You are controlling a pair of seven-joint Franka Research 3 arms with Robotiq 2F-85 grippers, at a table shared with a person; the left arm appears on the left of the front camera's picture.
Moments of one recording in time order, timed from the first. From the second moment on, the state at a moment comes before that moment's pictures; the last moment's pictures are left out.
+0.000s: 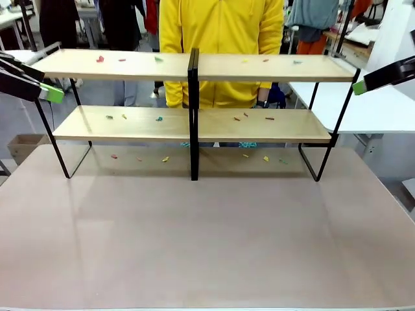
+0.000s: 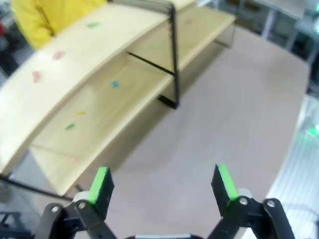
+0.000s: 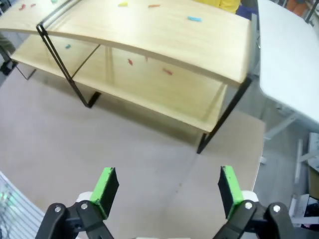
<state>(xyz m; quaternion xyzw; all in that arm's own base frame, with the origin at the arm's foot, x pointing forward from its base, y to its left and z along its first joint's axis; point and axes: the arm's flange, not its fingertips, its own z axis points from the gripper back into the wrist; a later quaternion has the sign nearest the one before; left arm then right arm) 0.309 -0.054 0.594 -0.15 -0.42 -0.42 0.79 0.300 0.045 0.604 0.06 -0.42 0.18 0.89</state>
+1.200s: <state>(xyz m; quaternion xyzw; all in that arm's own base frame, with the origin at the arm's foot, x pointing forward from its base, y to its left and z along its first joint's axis) 0.292 -0.012 0.639 -0.19 -0.46 -0.30 0.81 0.290 0.051 0.641 0.12 -0.44 0.22 0.86</state>
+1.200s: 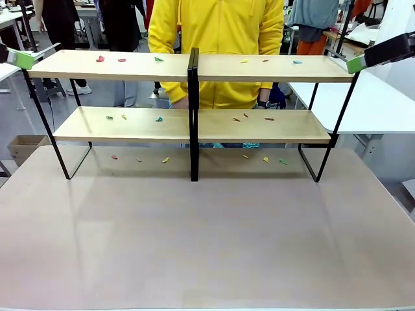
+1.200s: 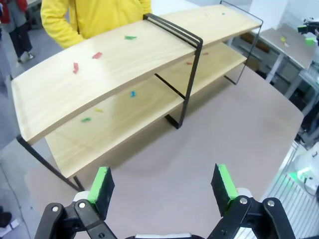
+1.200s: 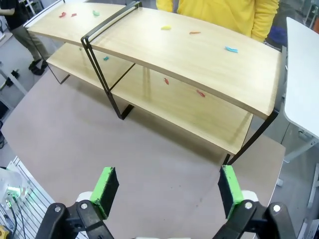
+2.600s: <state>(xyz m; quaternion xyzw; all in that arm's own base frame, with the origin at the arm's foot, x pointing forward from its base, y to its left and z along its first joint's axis) 0.300 -0.038 0.638 -0.18 -0.48 -0.30 0.80 0.300 0.048 0.631 0.12 -0.43 0.21 0.87</state>
